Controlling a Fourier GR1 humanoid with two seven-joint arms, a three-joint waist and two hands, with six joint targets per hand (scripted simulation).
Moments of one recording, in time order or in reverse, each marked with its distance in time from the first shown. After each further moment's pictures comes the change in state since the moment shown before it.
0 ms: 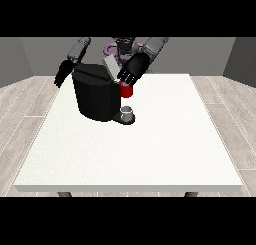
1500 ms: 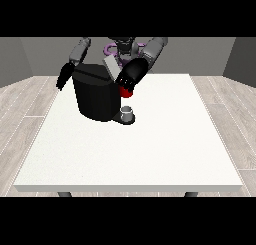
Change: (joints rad) left arm -0.022 0.051 -0.011 0.018 -0.089 0.129 -0.103; right arm -0.012 0.024 0.028 -0.014 0.027 -0.026 -0.006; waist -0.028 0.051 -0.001
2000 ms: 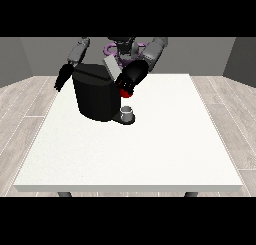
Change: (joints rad) left arm -0.001 0.027 -0.018 -0.006 -0.037 0.036 -0.067; right arm -0.006 -0.022 -0.006 0.003 0.007 0.007 -0.002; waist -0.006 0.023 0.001
